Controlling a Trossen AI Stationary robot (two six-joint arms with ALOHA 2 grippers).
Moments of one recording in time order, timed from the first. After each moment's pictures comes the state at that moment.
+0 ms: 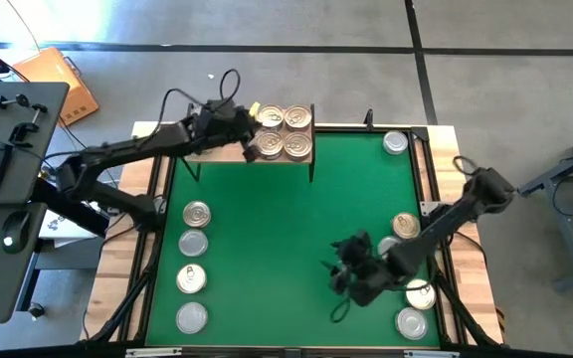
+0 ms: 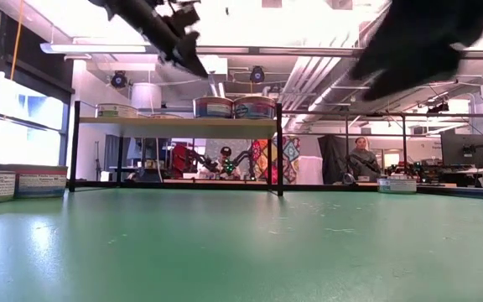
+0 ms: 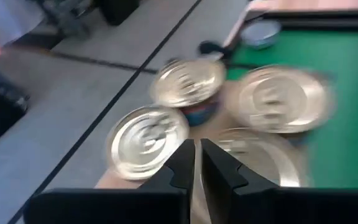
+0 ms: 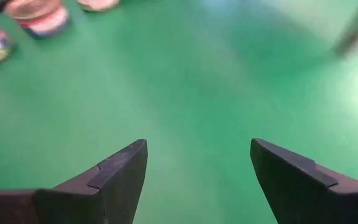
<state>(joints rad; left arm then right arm) 0.45 1.32 1.09 -0.25 -0.20 0.24 0.65 1.59 1.00 -0.49 0.78 1.07</state>
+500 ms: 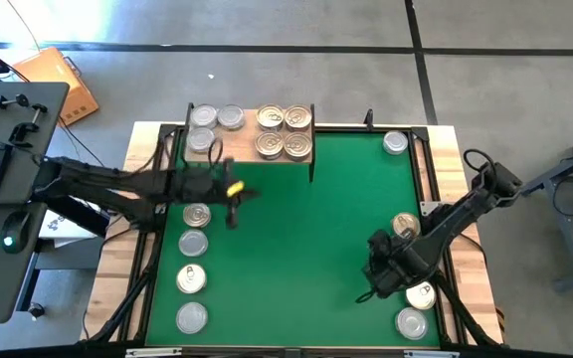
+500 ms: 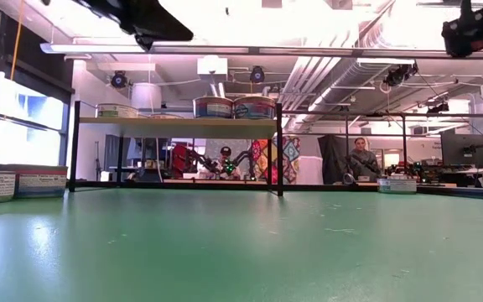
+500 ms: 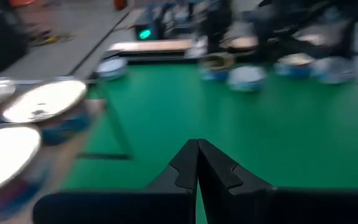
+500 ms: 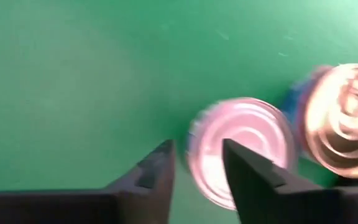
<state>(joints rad) -0.06 1.06 0.74 -0.04 -0.22 0.03 0.70 1.52 1.00 -1.19 0.28 1.58</state>
